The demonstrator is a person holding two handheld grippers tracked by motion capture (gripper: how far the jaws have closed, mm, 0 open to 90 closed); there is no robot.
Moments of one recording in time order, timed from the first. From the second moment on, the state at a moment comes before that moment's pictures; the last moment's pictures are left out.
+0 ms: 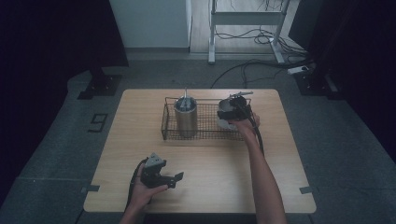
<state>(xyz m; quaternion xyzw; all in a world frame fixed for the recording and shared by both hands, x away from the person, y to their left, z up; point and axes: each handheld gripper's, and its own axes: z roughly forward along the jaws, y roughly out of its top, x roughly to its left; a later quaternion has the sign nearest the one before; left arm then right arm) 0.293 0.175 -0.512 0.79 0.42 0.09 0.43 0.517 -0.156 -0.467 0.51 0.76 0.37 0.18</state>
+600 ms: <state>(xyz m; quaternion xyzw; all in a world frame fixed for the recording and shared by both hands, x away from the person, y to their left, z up) 0.293 0.174 -0.514 0.79 0.42 0.09 0.43 0.518 -0.153 -0.479 0.51 0.77 0.34 0.18</state>
